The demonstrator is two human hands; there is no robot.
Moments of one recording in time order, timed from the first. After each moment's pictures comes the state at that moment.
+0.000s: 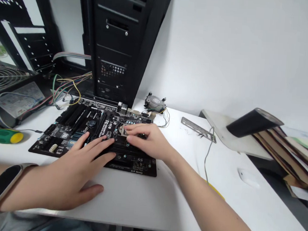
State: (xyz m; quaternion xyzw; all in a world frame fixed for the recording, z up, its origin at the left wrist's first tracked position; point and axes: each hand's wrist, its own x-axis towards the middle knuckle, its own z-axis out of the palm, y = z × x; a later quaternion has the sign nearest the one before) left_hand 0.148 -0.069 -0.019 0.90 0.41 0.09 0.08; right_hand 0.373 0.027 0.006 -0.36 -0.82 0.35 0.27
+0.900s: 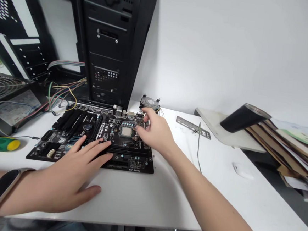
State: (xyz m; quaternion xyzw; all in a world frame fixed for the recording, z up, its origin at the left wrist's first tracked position) left_hand 0.149 -0.067 -0.015 0.90 0.42 0.06 0.10; right_hand 0.381 0.034 0.016 -0.58 -0.76 0.13 0.26
